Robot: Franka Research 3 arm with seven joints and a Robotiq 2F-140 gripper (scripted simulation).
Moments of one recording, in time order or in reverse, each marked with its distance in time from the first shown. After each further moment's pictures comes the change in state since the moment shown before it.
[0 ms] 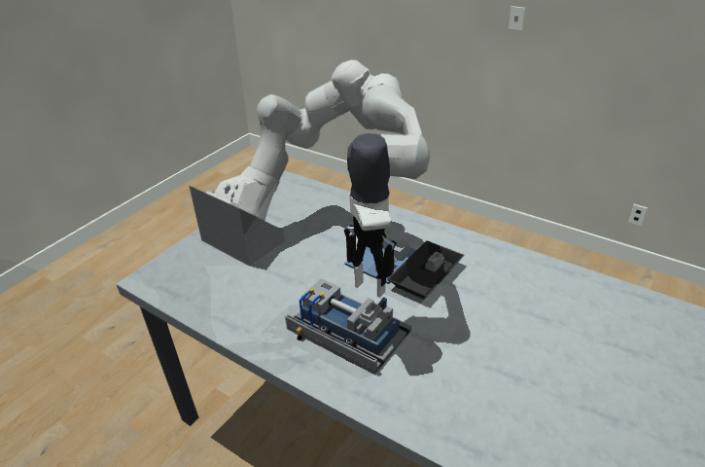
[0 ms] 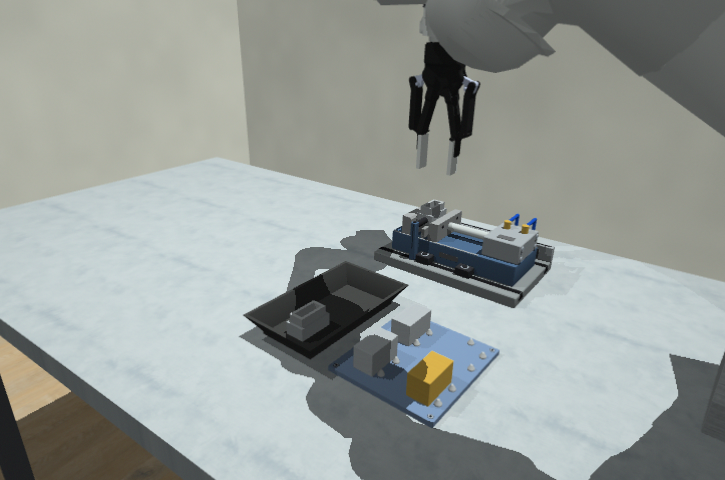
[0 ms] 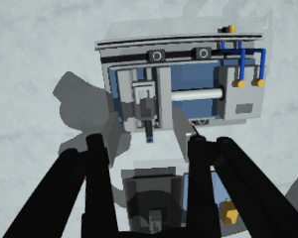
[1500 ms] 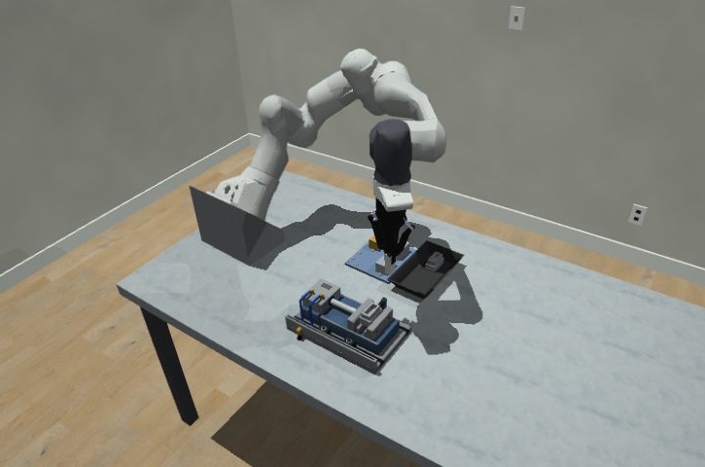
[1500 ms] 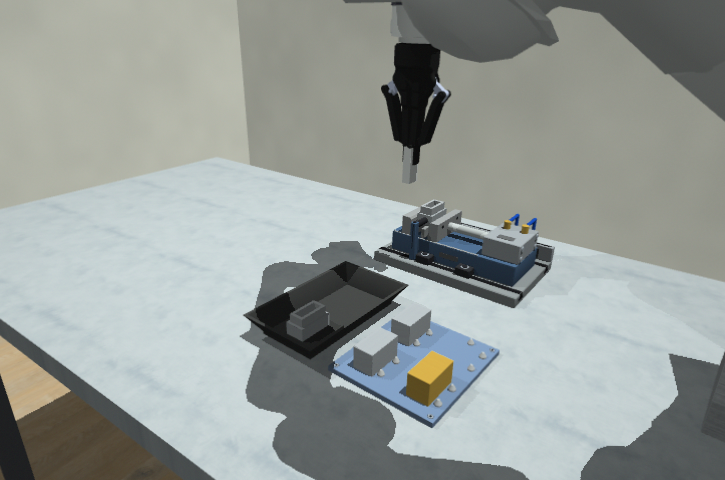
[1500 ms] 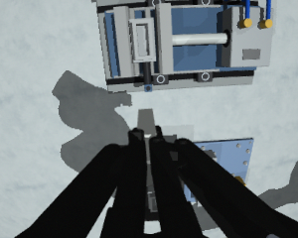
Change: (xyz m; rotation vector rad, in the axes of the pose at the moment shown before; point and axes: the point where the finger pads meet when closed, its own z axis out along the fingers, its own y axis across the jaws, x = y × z) arm -0.090 -0.004 -0.001 0.000 0.002 -0.003
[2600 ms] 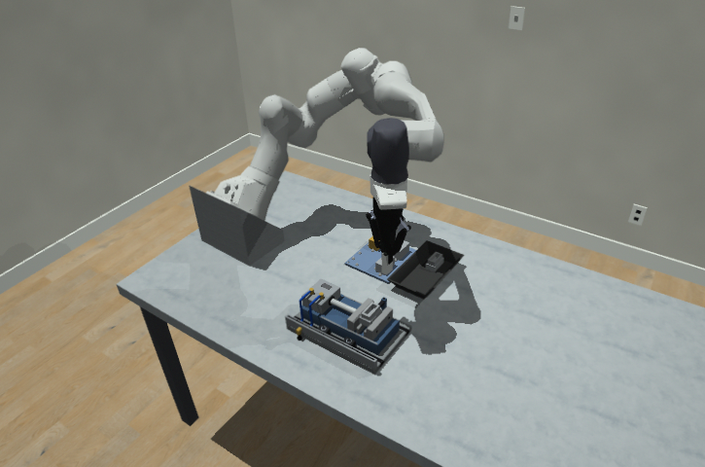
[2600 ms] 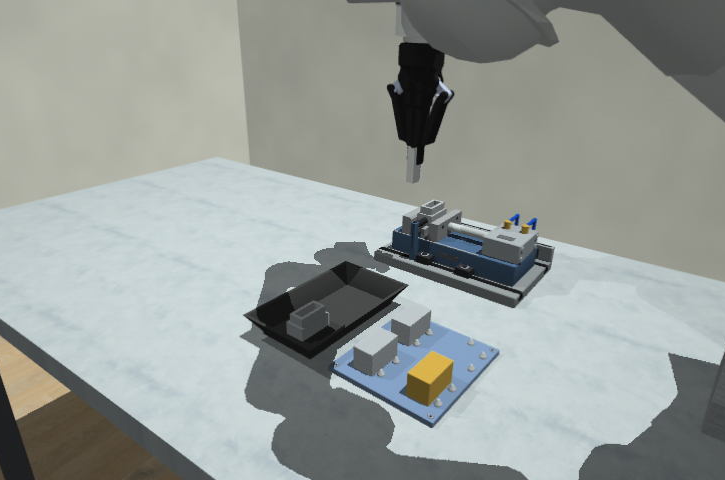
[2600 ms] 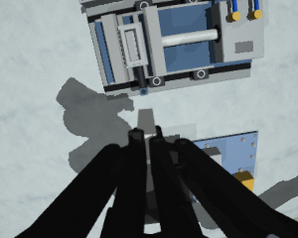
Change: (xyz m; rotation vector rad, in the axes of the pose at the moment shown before) arm 0.004 0.007 -0.001 0.004 0.012 0.100
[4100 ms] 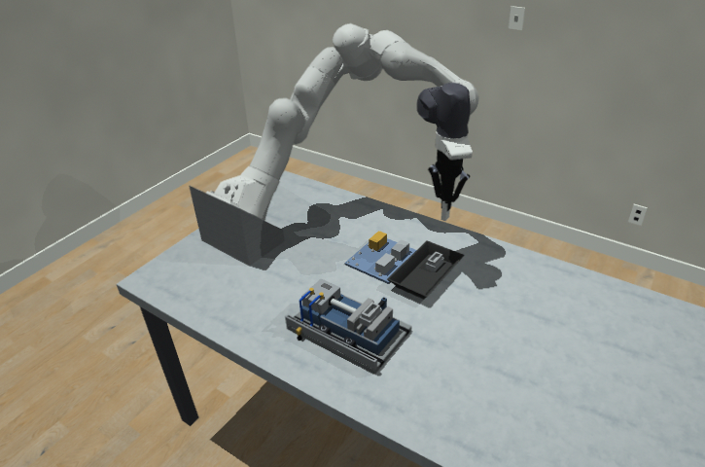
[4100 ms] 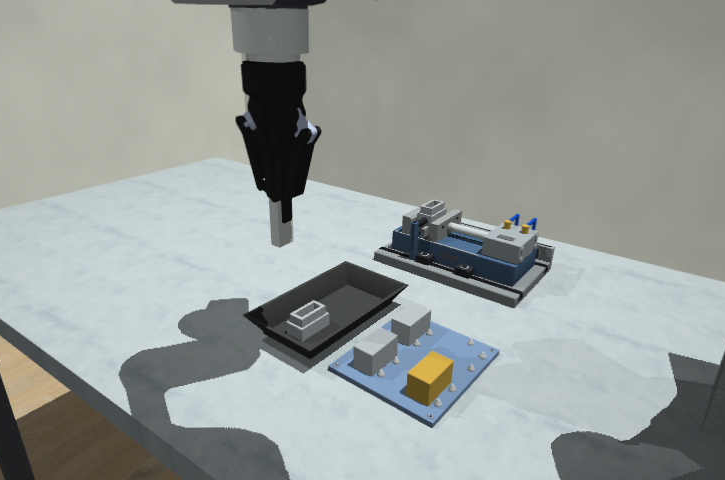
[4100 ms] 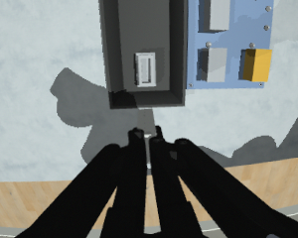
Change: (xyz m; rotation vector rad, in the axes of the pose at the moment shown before) arm -0.325 0.026 0.006 -0.001 -0.014 -0.112
